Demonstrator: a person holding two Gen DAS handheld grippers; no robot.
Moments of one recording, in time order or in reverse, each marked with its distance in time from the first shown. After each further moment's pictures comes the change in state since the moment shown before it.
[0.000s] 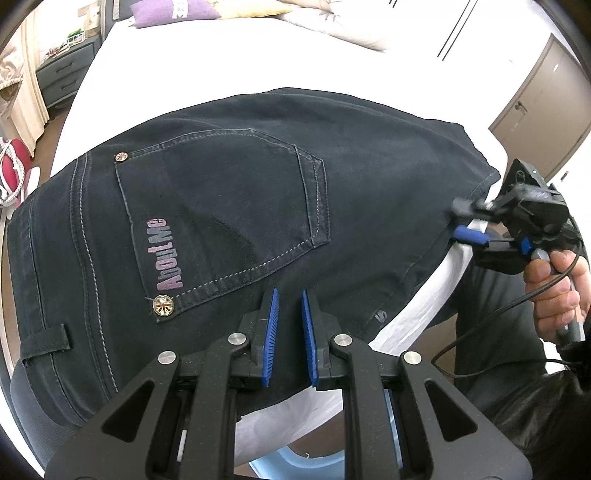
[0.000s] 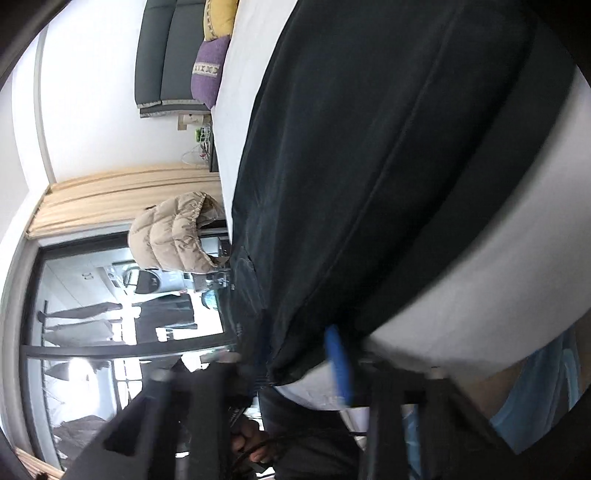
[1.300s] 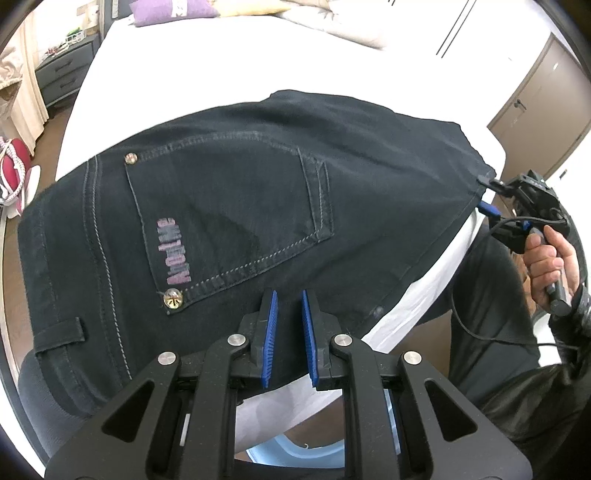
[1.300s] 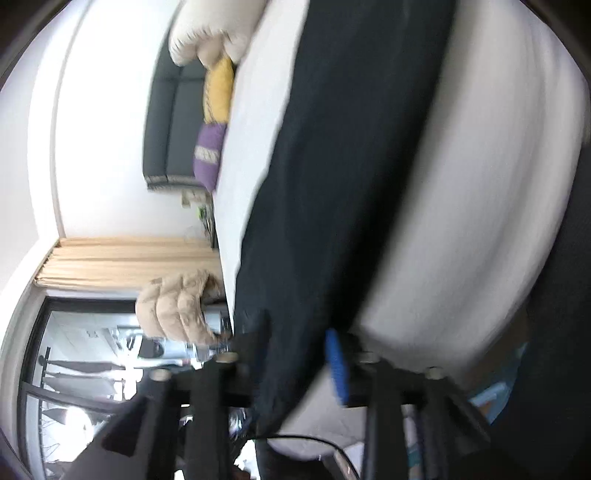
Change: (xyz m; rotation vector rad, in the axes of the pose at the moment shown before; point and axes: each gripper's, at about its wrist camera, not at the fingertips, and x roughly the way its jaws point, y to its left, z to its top) left arm -0.015 -0.002 0.003 0.005 0.009 -0.004; right arm -0.115 -0.040 0.032 0.034 -0.350 0.023
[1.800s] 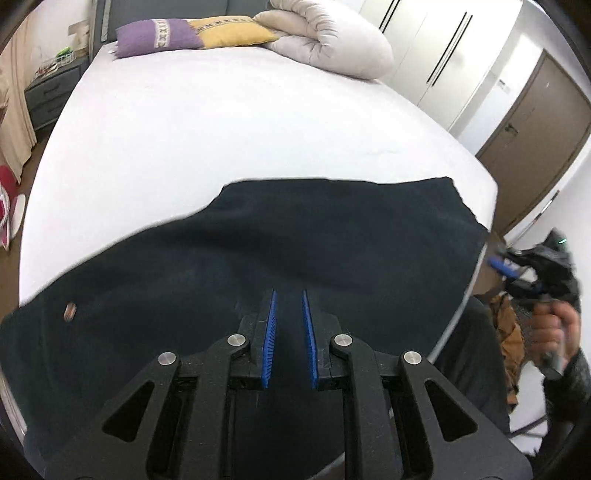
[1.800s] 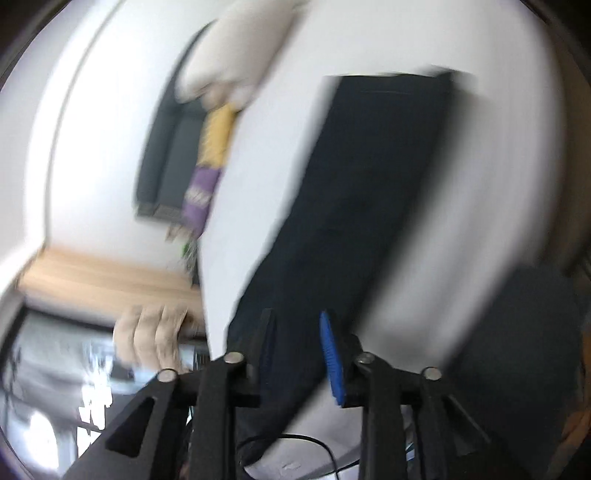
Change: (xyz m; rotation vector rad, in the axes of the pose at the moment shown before) left arm 0.033 -0.040 0.113 0.006 -0.097 -0.044; right arm -0.054 0.041 0.033 -0.133 -0.117 -0.087
